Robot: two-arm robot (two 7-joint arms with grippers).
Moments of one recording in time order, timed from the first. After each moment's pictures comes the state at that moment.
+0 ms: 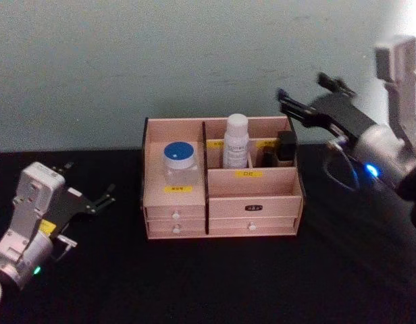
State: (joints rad) left arm -0.20 0.60 0.45 -1.41 -0.25 -0.12 0.03; right arm 0.44 0.34 -0.30 -1.44 0.35 0.12 0.25
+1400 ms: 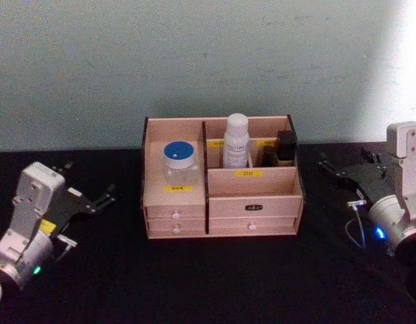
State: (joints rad) left arm -0.20 0.60 0.45 -1.41 -0.25 -0.12 0.03; right arm 0.28 0.25 -0.19 -1.29 0.21 0.04 0.05
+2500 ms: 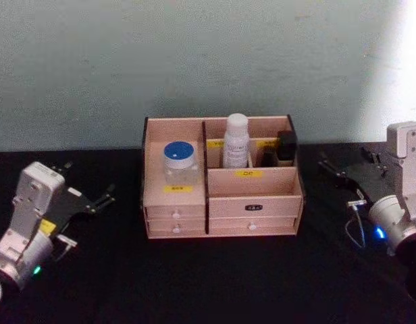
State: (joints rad) left arm -0.20 0.60 0.45 -1.41 -0.25 -0.12 0.03; right arm 0.28 0.25 -0.19 -1.29 0.21 0.04 0.05
